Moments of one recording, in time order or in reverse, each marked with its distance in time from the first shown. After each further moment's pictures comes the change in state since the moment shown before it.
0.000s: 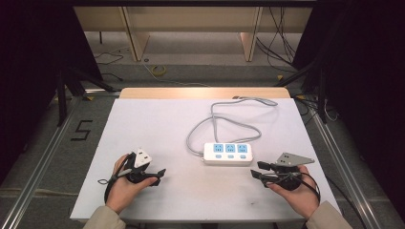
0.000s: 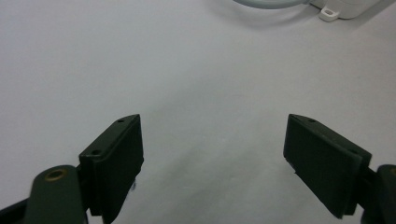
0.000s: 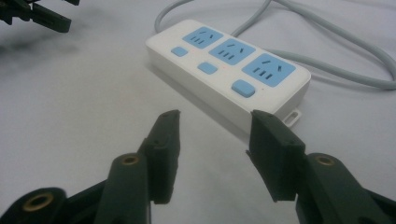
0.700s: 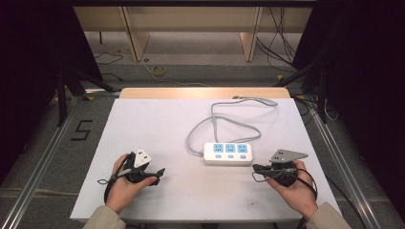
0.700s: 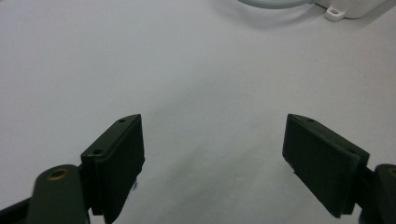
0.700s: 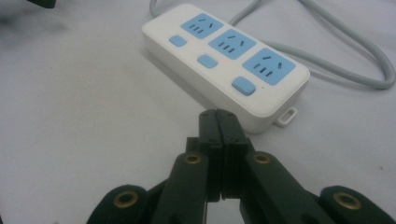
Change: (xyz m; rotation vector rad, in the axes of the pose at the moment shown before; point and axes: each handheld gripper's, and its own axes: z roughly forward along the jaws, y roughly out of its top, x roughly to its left) left arm 0.000 0.000 -0.001 0.000 0.016 0.001; right arm 0.009 0.020 0.000 0.114 -0.044 -0.031
